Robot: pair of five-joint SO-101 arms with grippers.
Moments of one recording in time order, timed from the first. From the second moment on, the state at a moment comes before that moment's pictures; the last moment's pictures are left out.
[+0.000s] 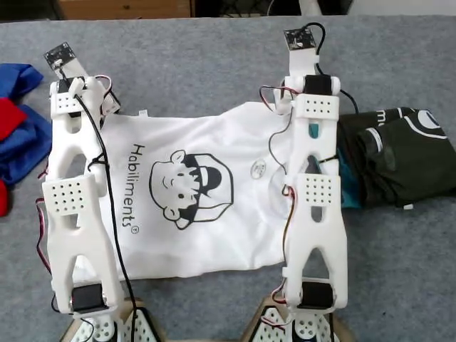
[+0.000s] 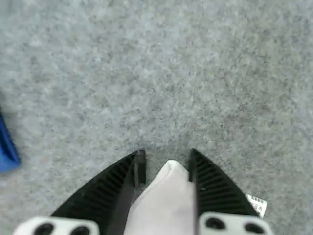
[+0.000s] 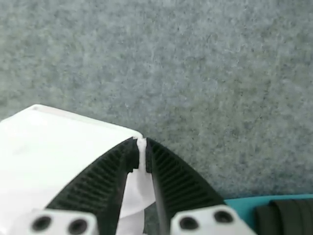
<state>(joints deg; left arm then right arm) -15.0 59.0 -54.9 71.3 24.0 3.8 80.5 -93.1 85.6 12.0</state>
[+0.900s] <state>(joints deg) -13.5 59.3 -56.9 74.2 18.0 3.8 80.5 -93.1 85.6 12.0</state>
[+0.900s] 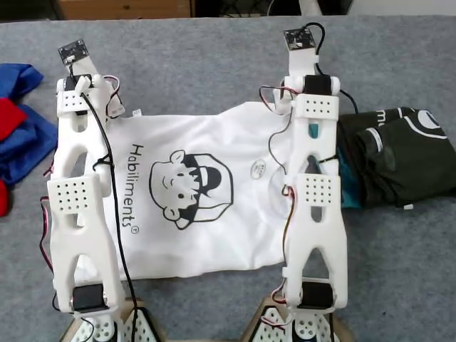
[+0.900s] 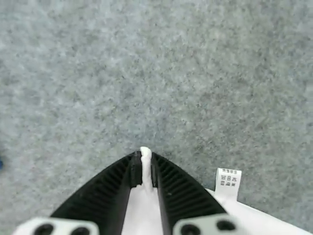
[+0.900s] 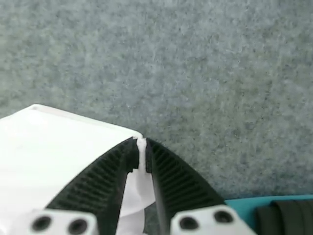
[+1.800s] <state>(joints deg) -16.6 40.0 -93.1 98.7 11.6 1.3 30.8 -93.1 96.7 12.4</state>
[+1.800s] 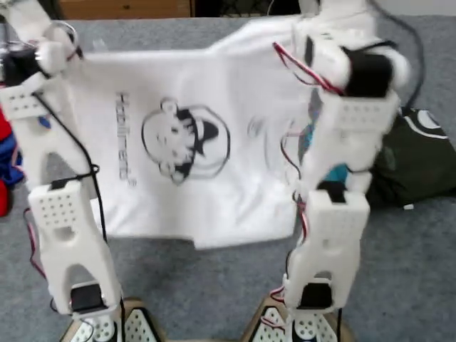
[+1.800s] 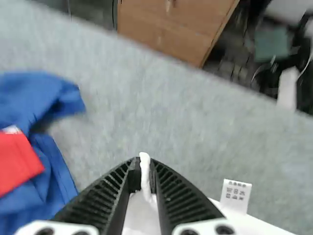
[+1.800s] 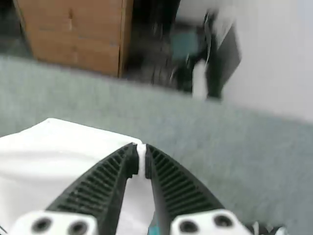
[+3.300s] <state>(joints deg) -17.7 -56.3 15.3 52.4 -2.9 1.8 -19.7 -47.6 73.8 12.4</state>
